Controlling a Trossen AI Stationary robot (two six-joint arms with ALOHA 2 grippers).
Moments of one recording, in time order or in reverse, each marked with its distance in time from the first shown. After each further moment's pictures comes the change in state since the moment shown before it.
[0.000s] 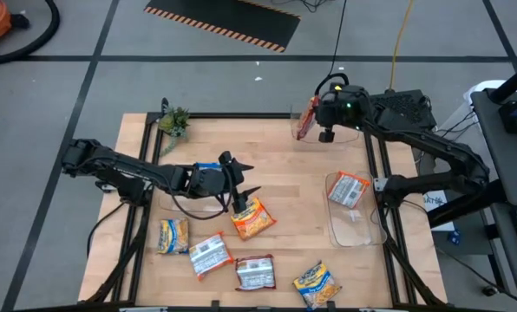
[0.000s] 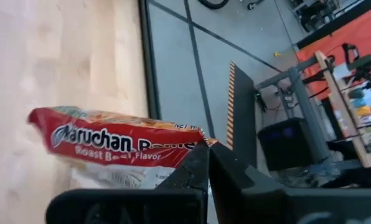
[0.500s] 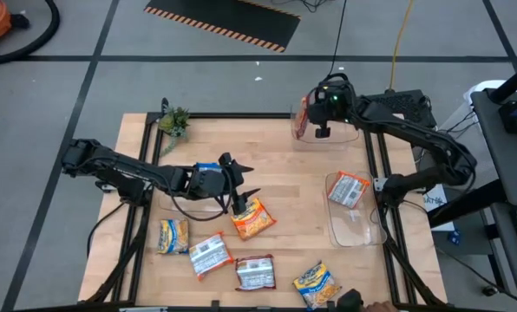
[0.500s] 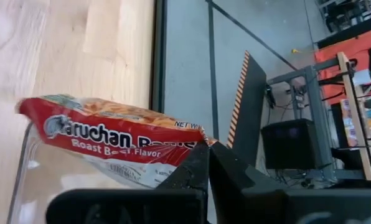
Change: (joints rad) left arm -0.008 0.000 0.000 -0.006 0.000 -0.013; right arm -0.097 0.160 0.000 0.066 -0.077 -0.167
